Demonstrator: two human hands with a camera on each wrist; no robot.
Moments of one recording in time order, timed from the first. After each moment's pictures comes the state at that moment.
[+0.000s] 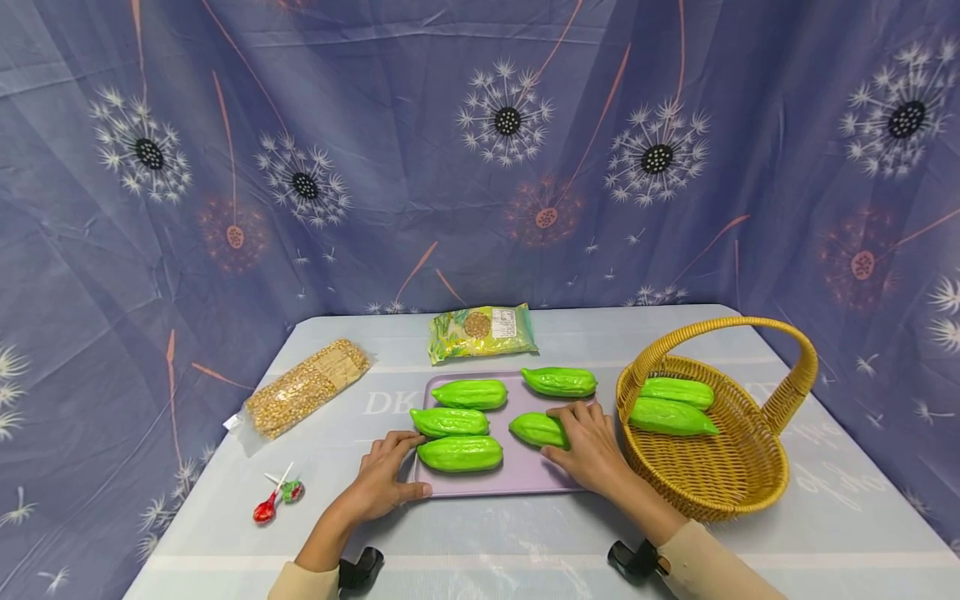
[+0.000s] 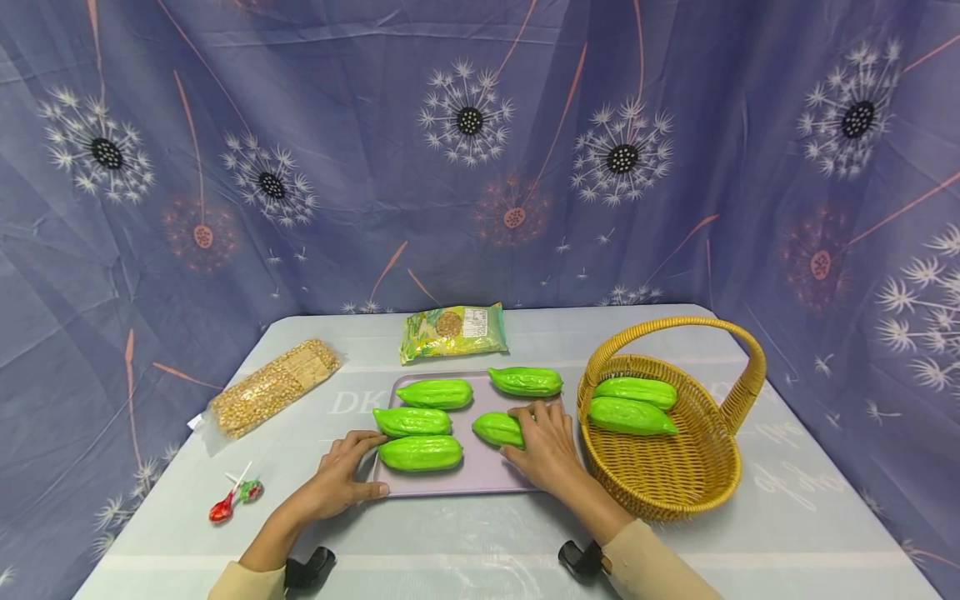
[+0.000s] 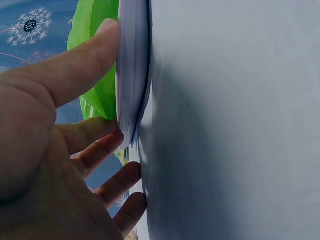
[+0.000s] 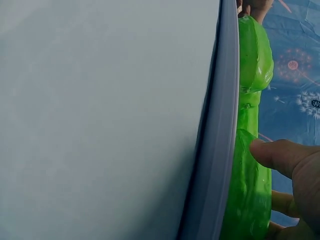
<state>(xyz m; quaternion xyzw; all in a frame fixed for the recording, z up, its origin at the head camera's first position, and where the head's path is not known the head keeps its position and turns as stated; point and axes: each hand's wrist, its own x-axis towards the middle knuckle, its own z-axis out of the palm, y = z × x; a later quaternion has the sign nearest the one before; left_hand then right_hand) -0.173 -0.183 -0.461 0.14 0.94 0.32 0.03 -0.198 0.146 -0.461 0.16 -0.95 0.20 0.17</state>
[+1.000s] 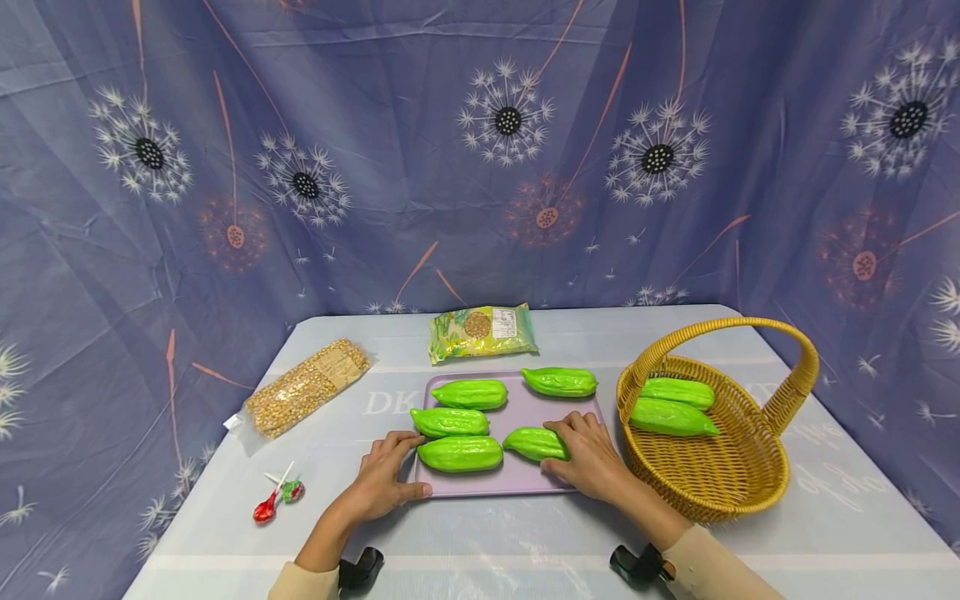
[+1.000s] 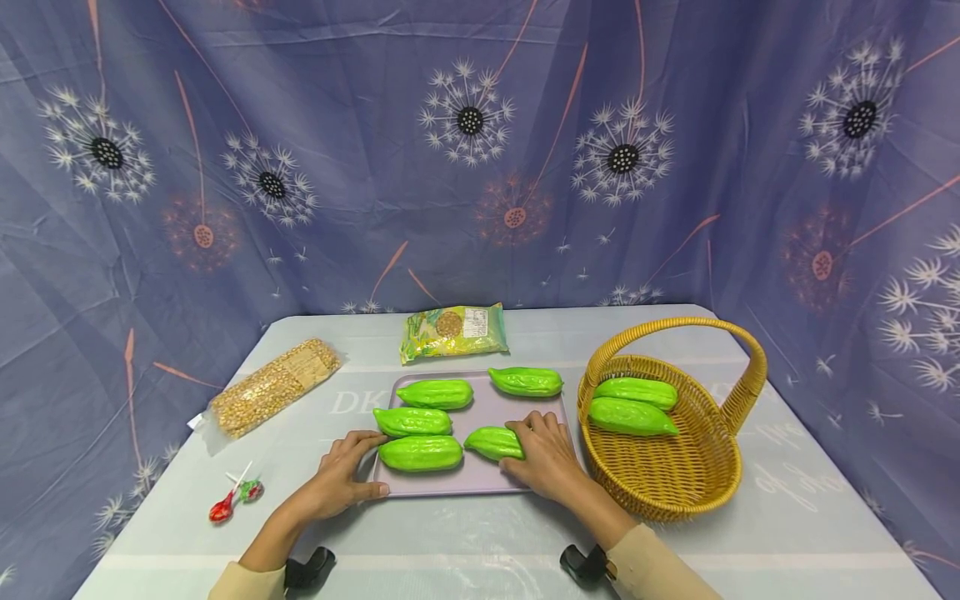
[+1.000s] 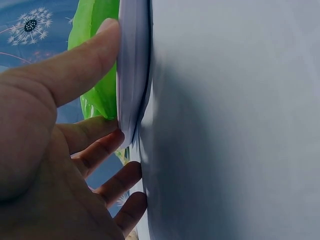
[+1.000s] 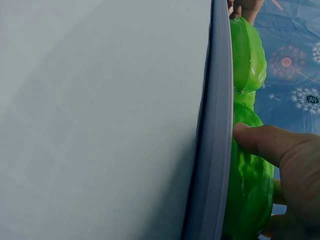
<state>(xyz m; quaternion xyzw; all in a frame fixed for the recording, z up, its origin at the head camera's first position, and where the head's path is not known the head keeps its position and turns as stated) -0.172 -0.183 -0.462 0.14 0.93 0.33 0.03 -0.192 0.148 -0.463 0.18 -0.96 0.20 0.10</state>
